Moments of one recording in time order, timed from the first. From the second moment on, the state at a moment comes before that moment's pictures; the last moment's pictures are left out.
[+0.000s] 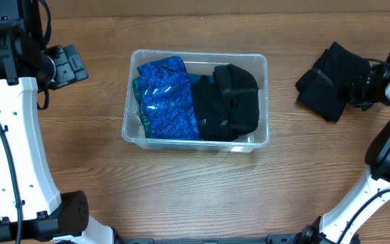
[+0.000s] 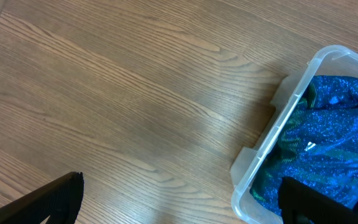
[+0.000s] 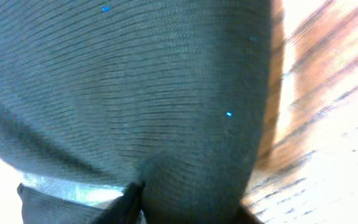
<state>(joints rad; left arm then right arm) 0.11 1.75 2.28 -1.69 -0.18 -0.32 -0.49 2.20 1.62 -0.70 -0.35 0.41</state>
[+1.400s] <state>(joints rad) 0.11 1.75 2.28 -1.69 -0.18 -0.32 0.42 1.63 1.55 -0.87 0.06 0.56</state>
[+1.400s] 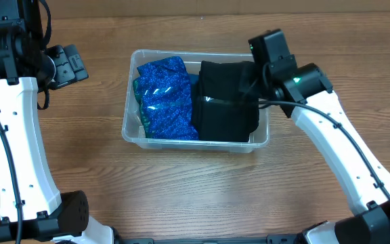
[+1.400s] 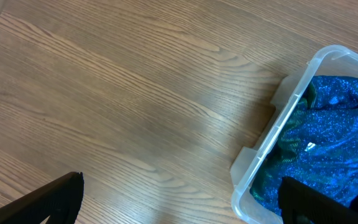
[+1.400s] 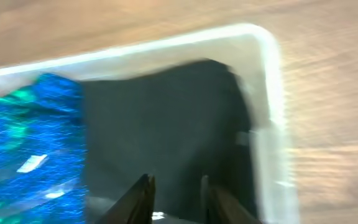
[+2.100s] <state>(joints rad) 0.11 1.75 2.28 -1.69 -0.18 -0.32 0.45 1.53 1.72 -1.03 0.03 0.35</state>
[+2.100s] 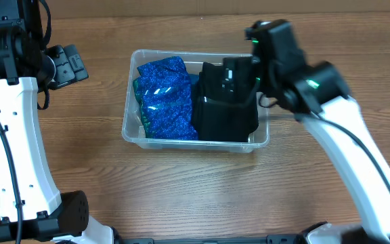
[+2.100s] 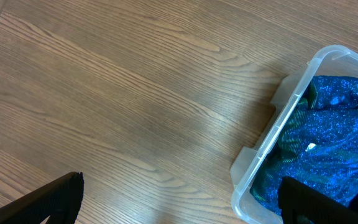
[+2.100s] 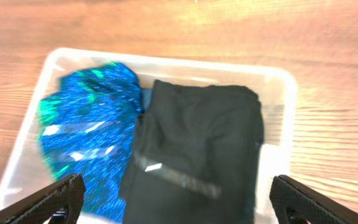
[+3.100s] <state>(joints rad) 0.11 1.75 2.27 -1.69 -0.18 -0.32 0.10 0.37 0.54 -0.48 0.13 0.23</state>
